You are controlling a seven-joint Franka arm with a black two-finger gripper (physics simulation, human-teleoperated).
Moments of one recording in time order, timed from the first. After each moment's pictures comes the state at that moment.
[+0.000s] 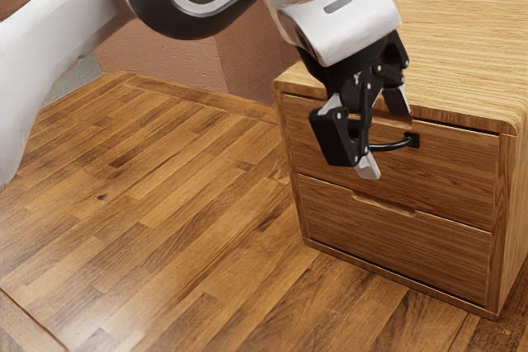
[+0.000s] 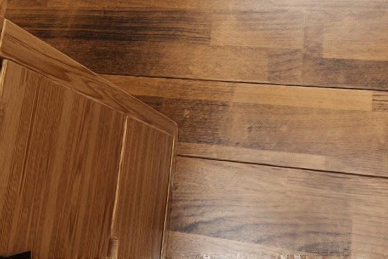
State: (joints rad) arm -0.18 0.19 -0.32 -1.06 0.01 1.52 0.96
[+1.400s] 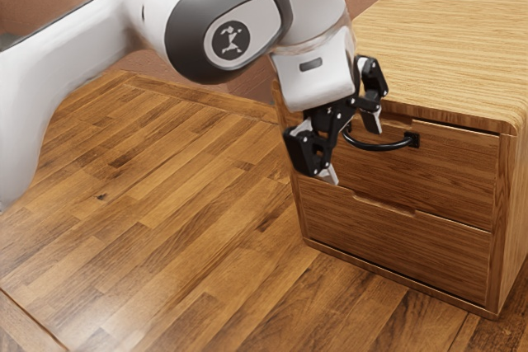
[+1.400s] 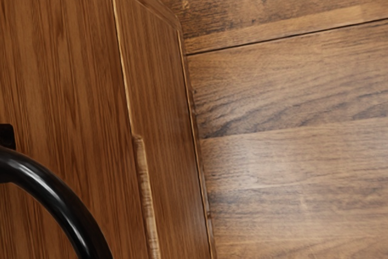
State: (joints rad) arm -0.13 0.16 -0.25 -1.27 0.09 1.67 1.34
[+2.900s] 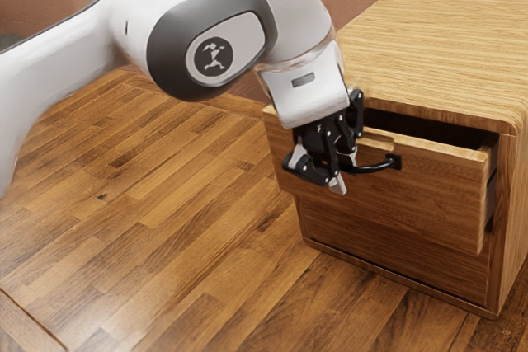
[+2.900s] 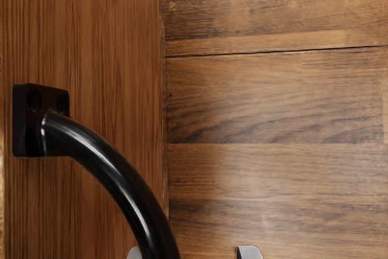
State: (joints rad) arm -0.12 0.07 -0.24 -1.40 0.04 1.69 1.22
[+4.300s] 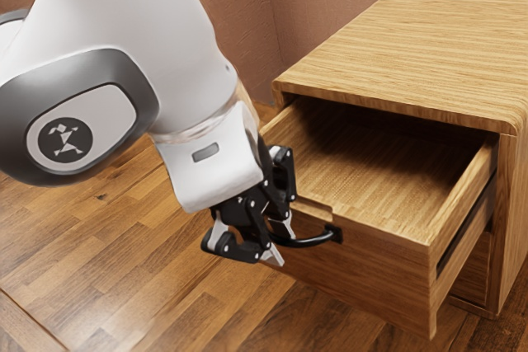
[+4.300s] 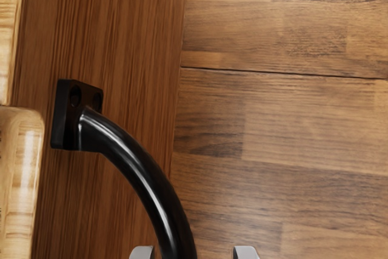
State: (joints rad) arm -0.12 -0.34 -0.26 -1.84 -0.08 1.73 1.10
